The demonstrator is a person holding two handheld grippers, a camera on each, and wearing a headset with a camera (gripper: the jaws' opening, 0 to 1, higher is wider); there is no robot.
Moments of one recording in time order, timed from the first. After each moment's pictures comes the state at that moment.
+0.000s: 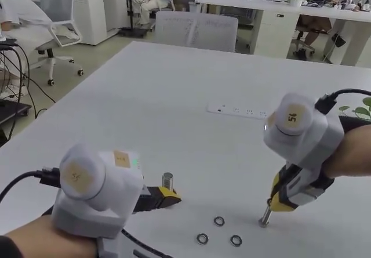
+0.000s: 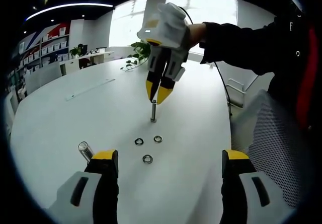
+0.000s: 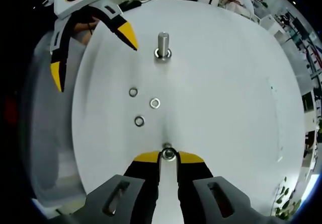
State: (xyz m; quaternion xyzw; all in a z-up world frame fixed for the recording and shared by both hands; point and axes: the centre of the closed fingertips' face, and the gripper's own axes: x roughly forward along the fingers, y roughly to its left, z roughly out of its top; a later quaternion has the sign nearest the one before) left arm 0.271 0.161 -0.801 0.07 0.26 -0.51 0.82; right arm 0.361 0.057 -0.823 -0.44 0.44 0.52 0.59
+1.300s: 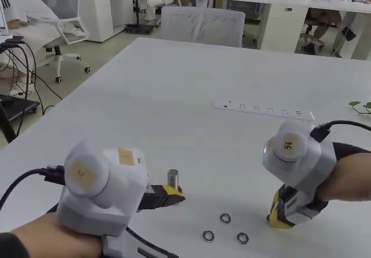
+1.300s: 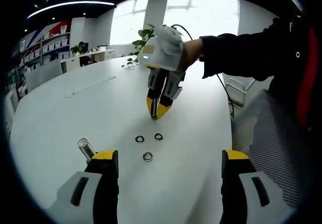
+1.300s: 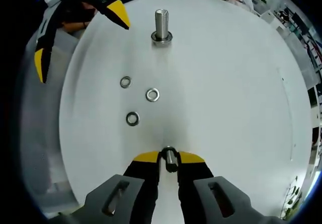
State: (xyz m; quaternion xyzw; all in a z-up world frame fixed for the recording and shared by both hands) left arm 0.271 0.162 -0.807 0.07 0.27 -0.51 0.82; right arm 0.362 0.055 -0.875 -0.42 0.45 0.52 0.59
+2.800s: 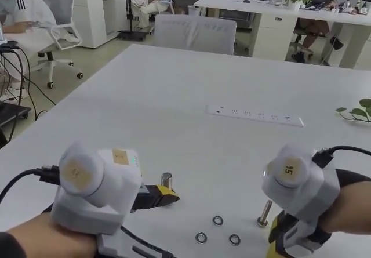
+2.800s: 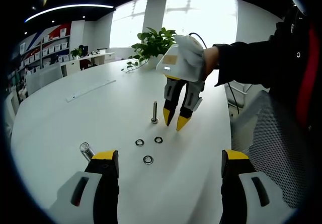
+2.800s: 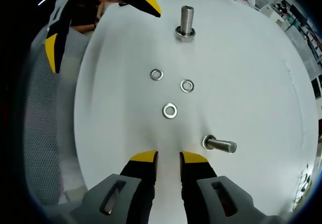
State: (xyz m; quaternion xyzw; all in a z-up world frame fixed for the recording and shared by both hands) left arm 0.271 0.162 -0.800 0.07 0.25 -0.51 0.82; right arm 0.307 0.054 -0.879 -0.40 0.47 0.53 0.59
